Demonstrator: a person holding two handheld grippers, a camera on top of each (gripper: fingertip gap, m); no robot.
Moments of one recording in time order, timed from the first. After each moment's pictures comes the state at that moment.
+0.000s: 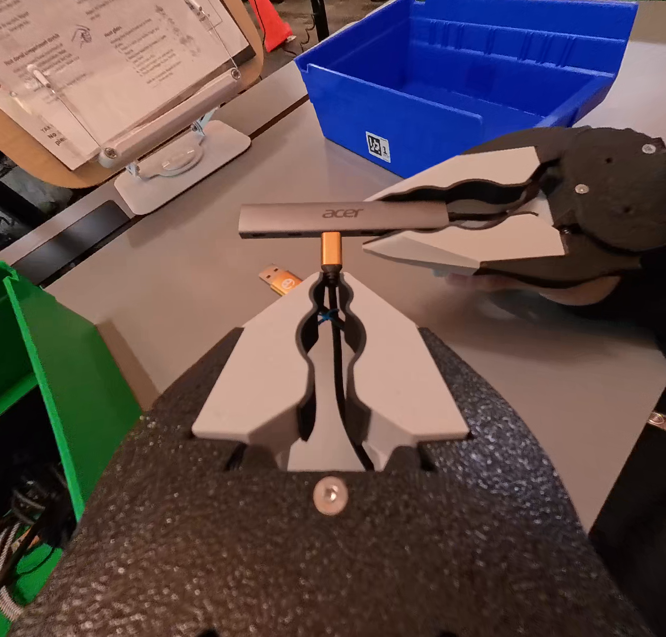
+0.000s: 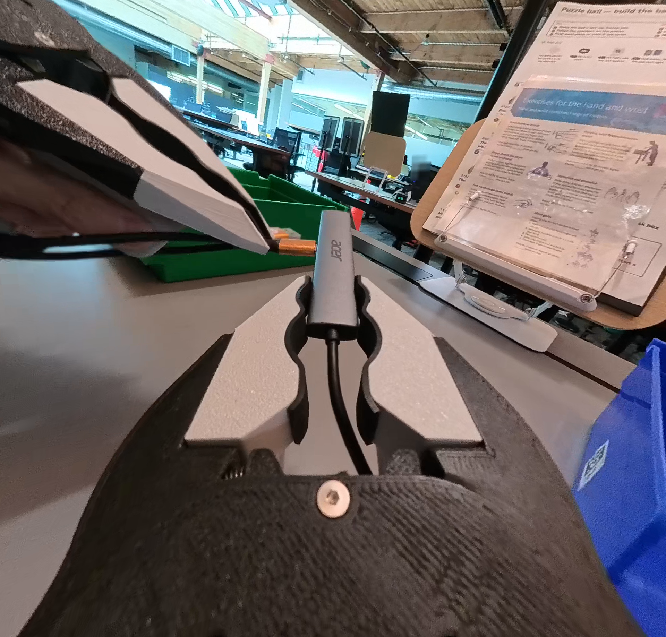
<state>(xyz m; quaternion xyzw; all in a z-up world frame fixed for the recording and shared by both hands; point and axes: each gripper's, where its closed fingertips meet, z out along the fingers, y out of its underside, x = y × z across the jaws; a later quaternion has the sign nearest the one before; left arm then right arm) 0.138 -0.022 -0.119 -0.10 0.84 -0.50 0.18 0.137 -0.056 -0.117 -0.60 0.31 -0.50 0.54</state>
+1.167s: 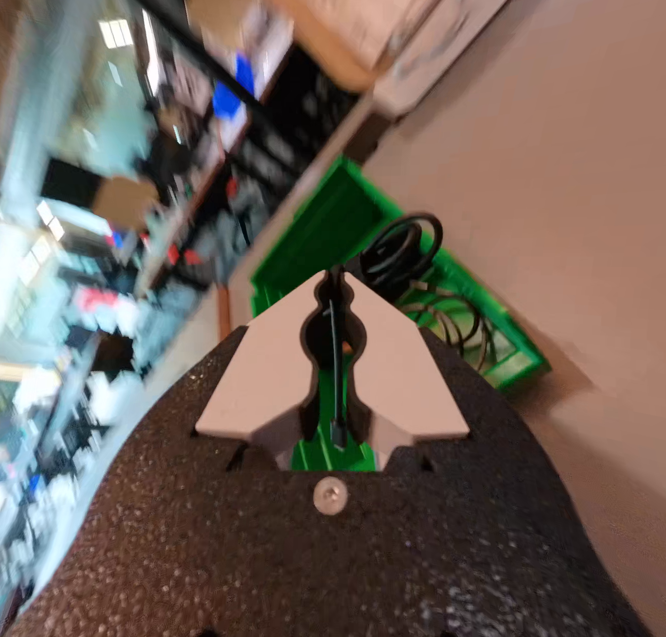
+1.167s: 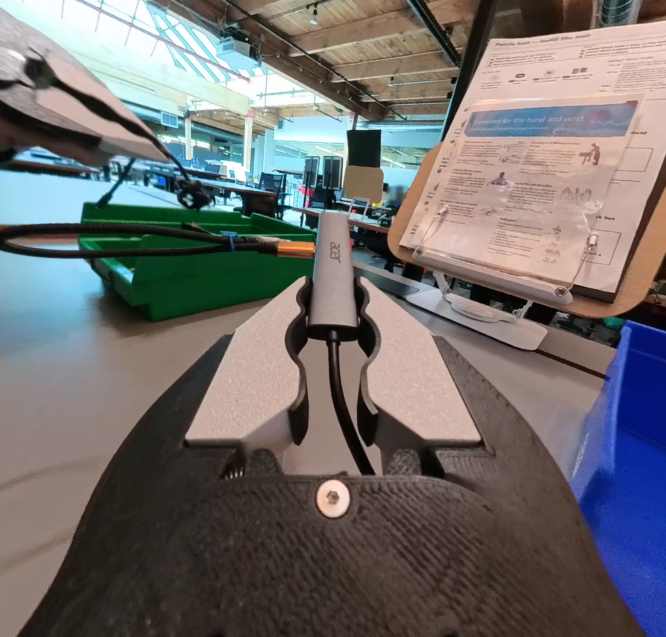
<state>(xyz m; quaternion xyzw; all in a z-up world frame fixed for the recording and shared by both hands) 0.270 0.154 -0.063 -0.11 0.82 -0.32 0.47 0.135 -0.078 -0.102 -0.54 0.33 -0.50 0.59</state>
